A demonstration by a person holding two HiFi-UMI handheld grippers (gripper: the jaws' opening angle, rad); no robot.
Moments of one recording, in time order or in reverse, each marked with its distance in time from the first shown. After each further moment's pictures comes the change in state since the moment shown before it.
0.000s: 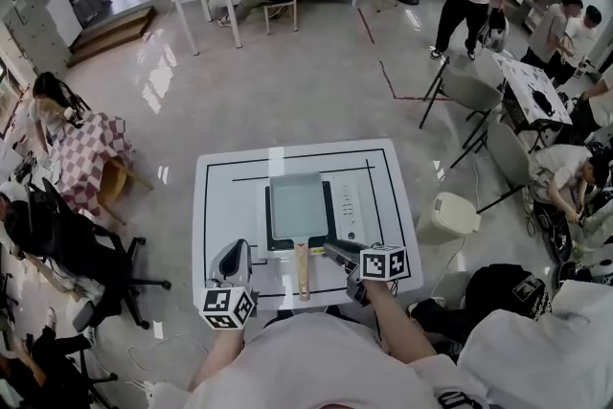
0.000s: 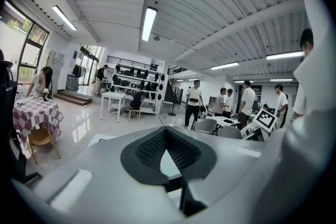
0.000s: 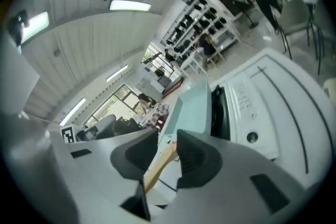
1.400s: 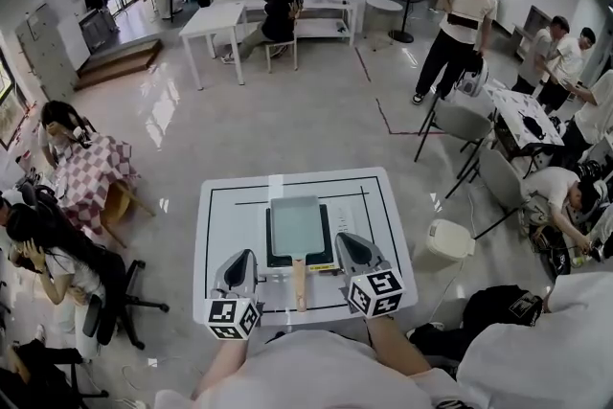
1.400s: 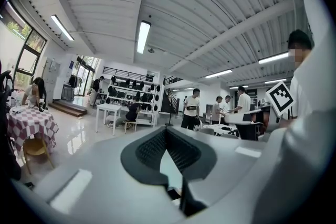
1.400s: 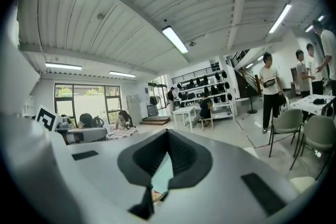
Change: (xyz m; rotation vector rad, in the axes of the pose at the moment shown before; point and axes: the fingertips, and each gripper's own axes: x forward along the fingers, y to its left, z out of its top) left arm -0.023 -0.034 0.042 0.047 -0.129 -0.036; right arm -0.077 0.109 0.098 -0.596 -0.423 -0.283
